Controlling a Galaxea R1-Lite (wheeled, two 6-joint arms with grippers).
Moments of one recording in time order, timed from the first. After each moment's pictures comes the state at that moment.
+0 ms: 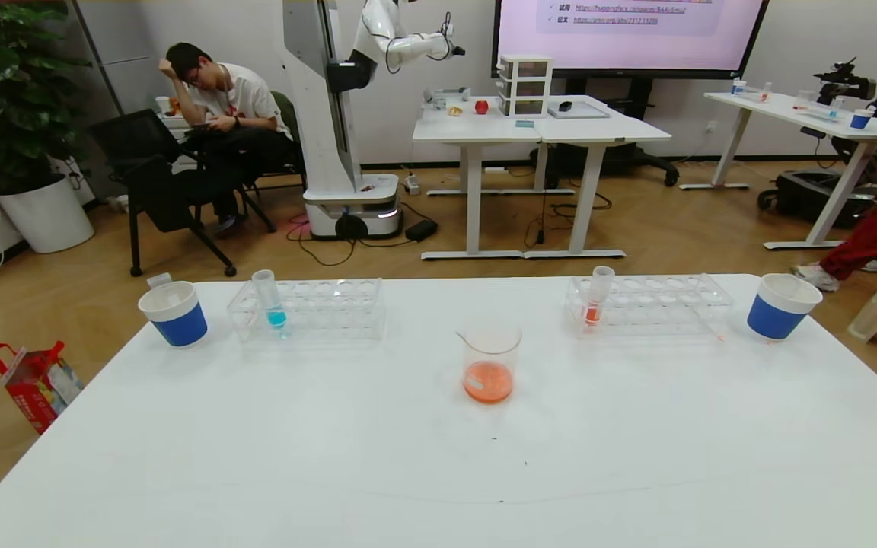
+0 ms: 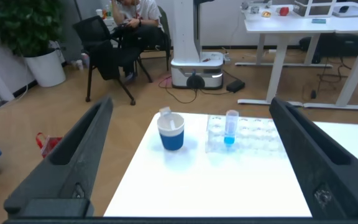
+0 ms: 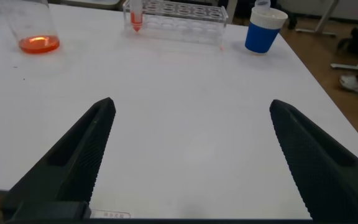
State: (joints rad) left arm -0.03 0.71 -0.61 -0.25 0.25 0.09; right arm 0.01 0.00 0.00 0.01 0.02 -0.07
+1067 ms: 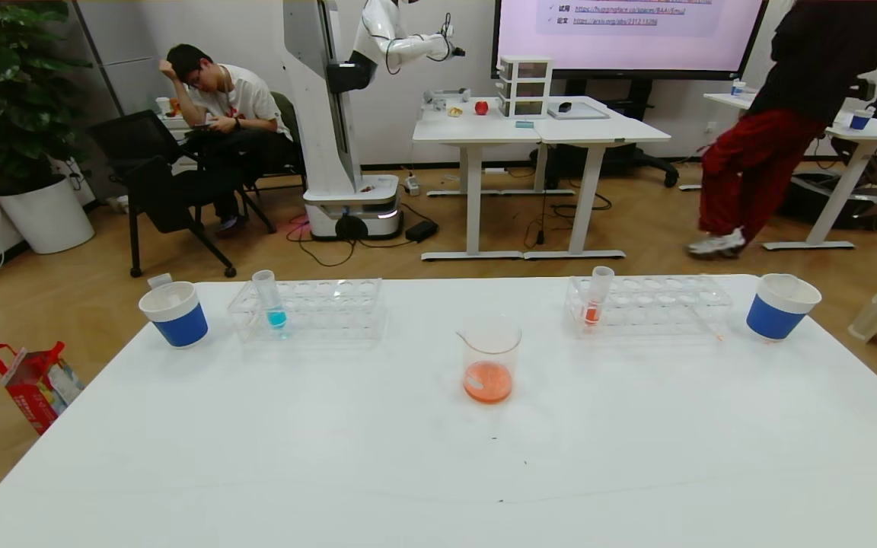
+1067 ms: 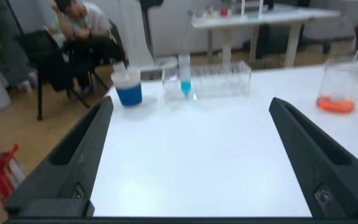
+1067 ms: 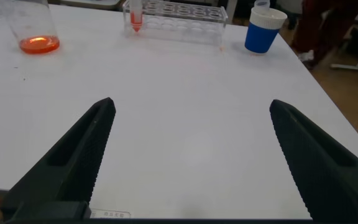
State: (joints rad) left arm 0.00 0.00 -0.04 -0.11 -0.02 0.09; right arm 0.01 0.00 0.00 0.01 0.02 -0.06
